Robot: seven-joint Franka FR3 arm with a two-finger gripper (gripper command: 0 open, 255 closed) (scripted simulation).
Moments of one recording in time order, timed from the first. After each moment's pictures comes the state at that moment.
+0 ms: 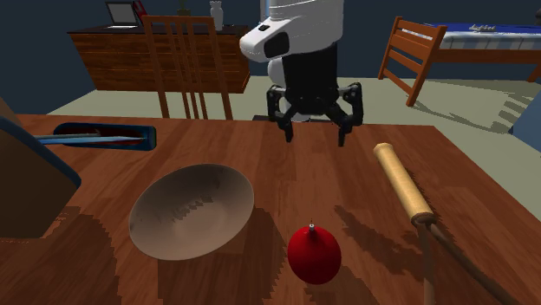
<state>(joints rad) -0.03 -0.07 0.03 -1.93 0.18 1.80 0.19</state>
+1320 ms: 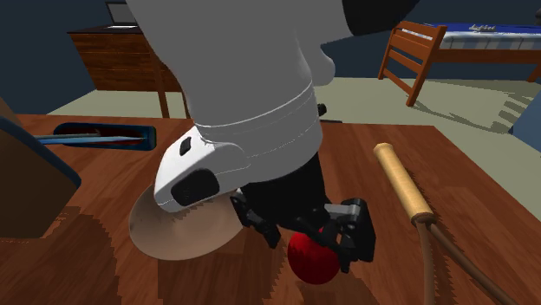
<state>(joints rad) -0.07 0.54 0.02 -1.24 0.29 1.74 0.22</state>
